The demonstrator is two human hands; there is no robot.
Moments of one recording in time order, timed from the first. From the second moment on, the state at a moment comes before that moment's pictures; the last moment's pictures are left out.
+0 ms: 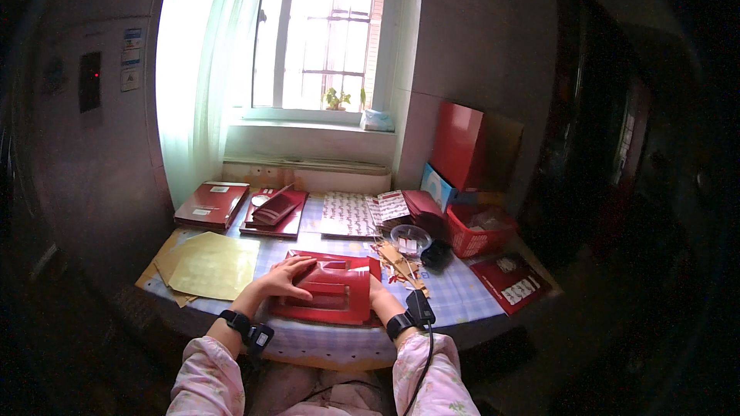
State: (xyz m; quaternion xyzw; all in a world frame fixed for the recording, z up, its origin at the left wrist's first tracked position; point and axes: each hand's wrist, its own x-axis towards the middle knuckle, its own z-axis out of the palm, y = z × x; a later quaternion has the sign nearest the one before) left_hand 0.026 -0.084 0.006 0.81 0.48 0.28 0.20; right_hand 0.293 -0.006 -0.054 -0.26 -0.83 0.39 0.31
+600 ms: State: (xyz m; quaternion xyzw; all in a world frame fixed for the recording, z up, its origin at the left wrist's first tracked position) left_hand 0.047 -0.074 0.020 0.83 0.49 0.22 0.15; right_hand 0.290 0.024 -0.087 -0.29 -0.65 0.62 0.34
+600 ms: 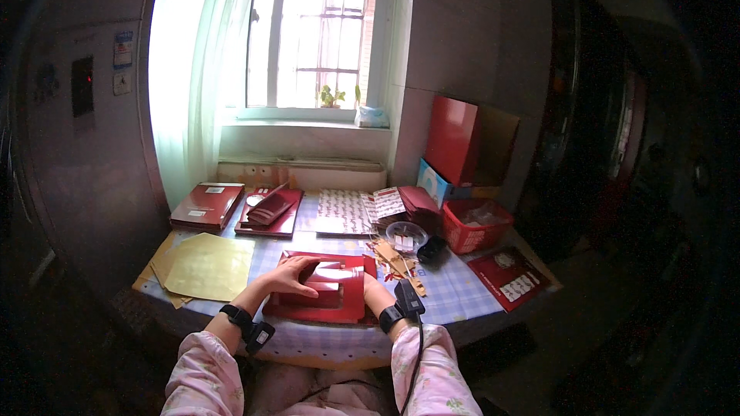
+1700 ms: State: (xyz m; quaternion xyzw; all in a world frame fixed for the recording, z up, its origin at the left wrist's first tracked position) left_hand 0.016 -0.078 0.013 0.81 0.53 0.19 0.19; right_hand 0.295 -0.011 -0.052 -0.31 -0.69 0.55 0.35
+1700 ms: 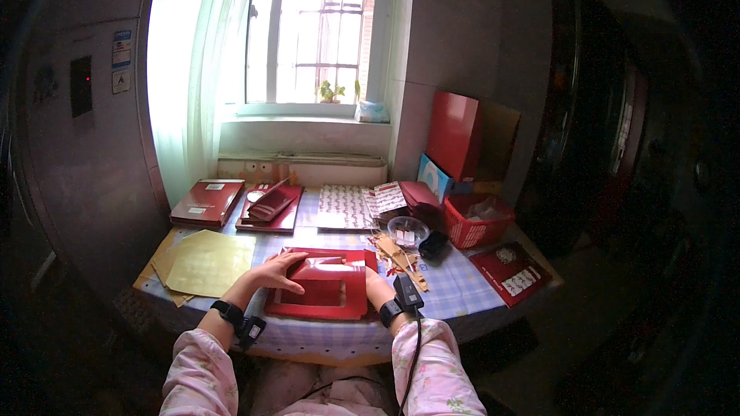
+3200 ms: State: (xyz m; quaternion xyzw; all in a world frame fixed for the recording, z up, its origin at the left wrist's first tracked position) left_hand 0.021 -0.078 -0.008 0.82 0.49 0.26 0.14; right_hand 0.291 -0.030 0.007 -0.32 -0.78 0.47 0.26
